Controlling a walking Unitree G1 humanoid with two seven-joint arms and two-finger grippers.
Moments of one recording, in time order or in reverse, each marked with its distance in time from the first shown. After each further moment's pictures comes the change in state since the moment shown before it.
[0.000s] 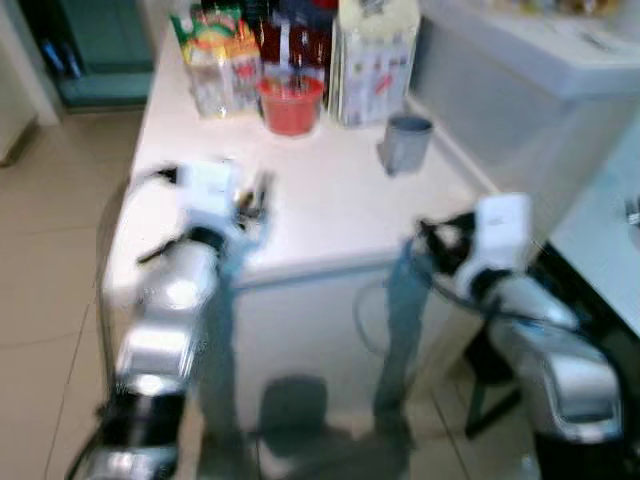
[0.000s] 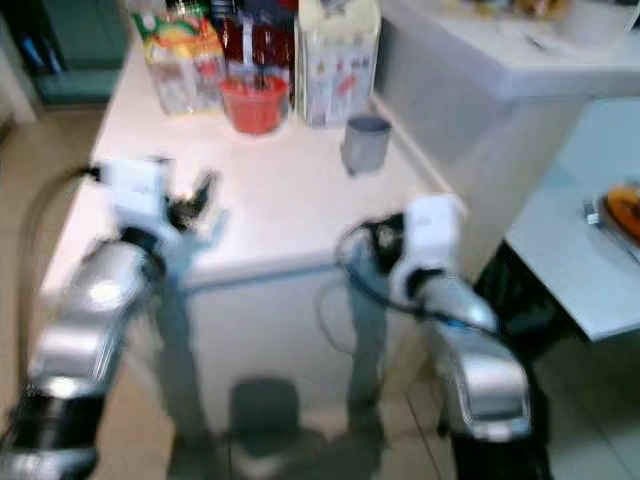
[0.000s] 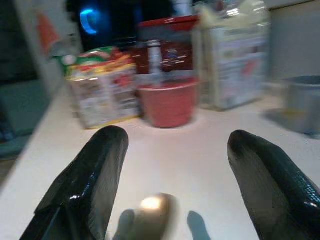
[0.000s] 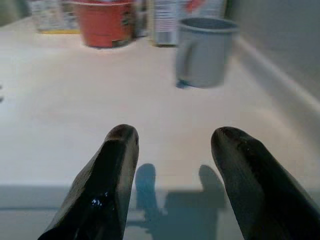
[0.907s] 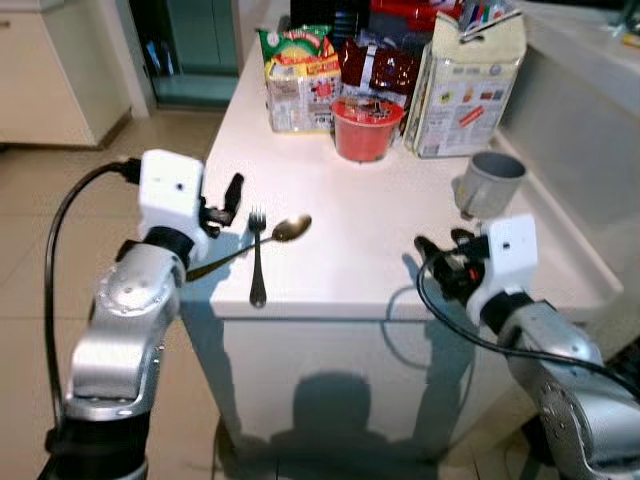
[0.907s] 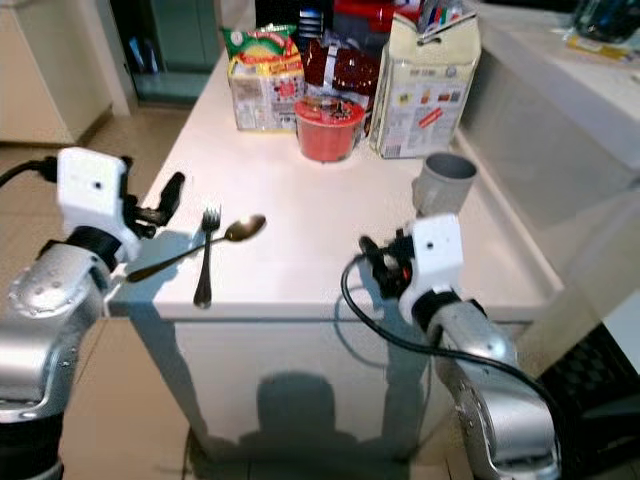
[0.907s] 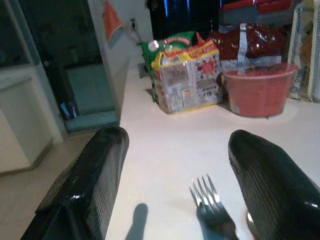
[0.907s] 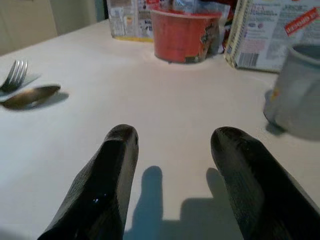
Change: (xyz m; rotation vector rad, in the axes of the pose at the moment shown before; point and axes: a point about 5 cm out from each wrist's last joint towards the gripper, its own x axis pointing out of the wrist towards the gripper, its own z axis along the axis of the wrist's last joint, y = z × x) left arm -0.025 0.020 0.017 0.023 0.102 -0.005; right arm -0.030 -0.002 -0.009 -0.002 0.013 0.059
